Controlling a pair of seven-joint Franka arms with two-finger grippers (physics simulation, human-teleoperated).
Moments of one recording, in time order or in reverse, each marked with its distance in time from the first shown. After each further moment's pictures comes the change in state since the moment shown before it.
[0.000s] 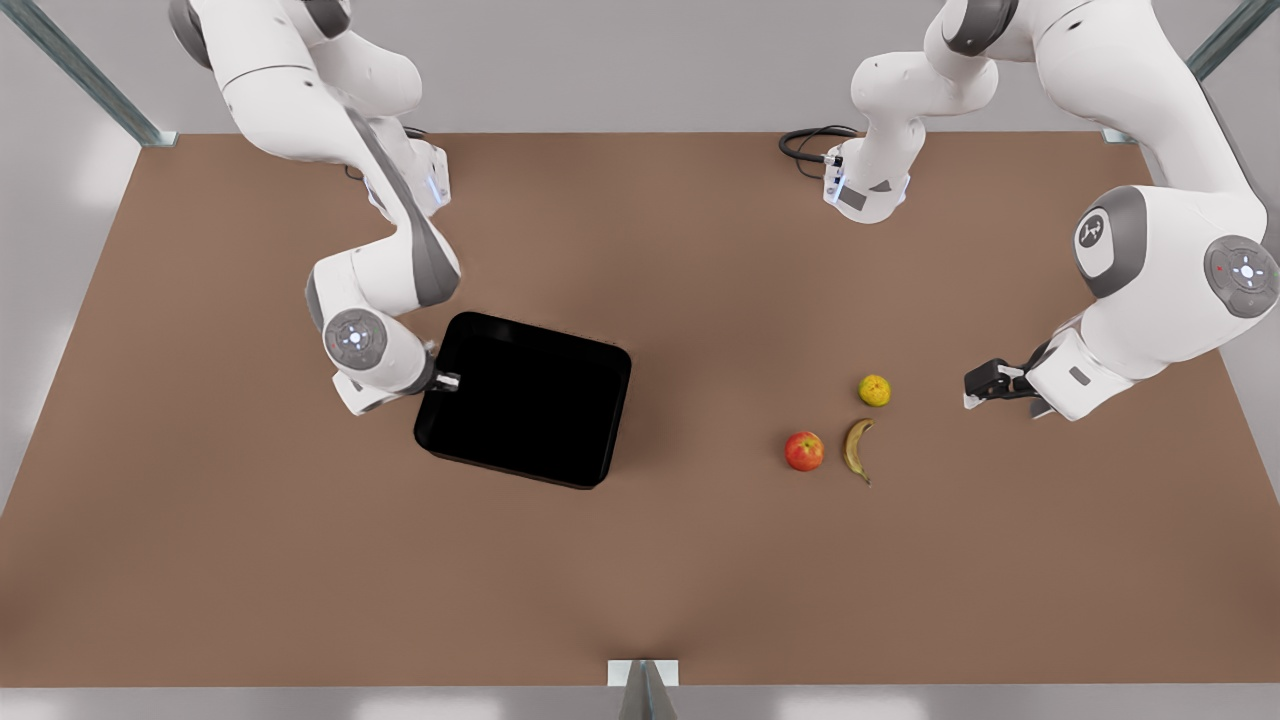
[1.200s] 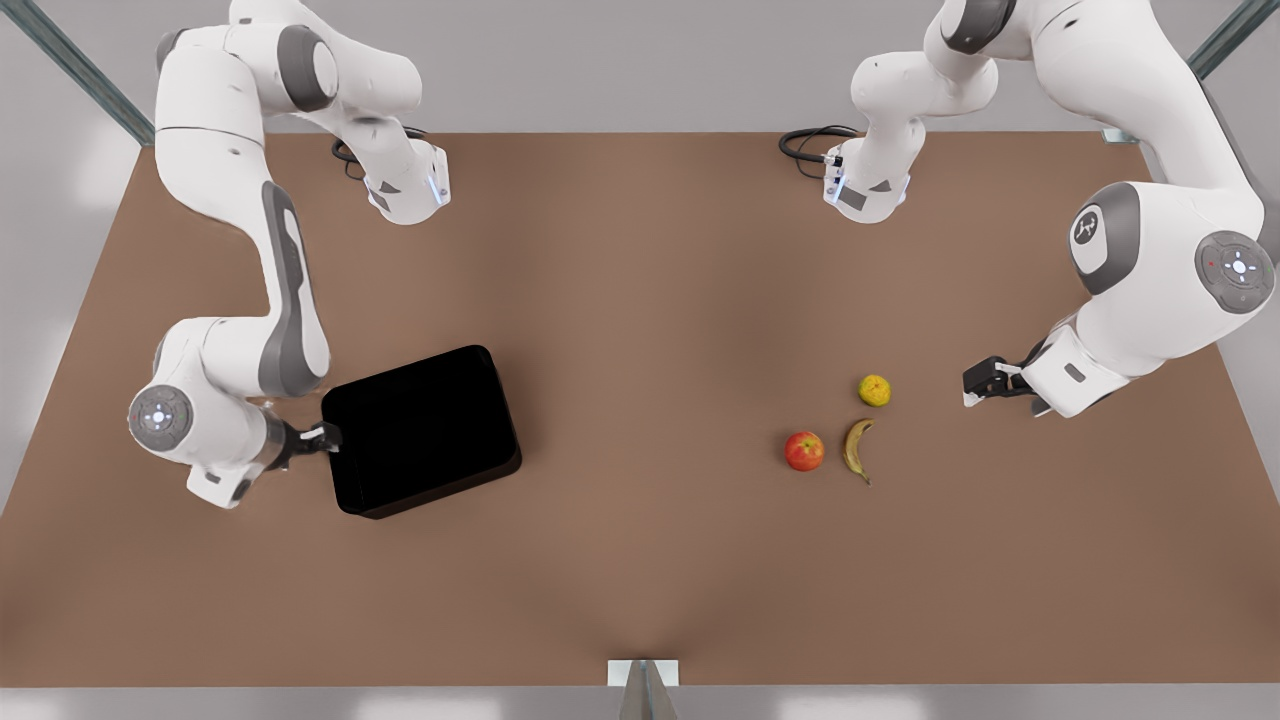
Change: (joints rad) left arm -0.007 -0.006 -0.003 0.000 0.026 -0.004 0.002; right arm -0.011 0.119 -0.285 0.324 0.060 -0.048 -0.880
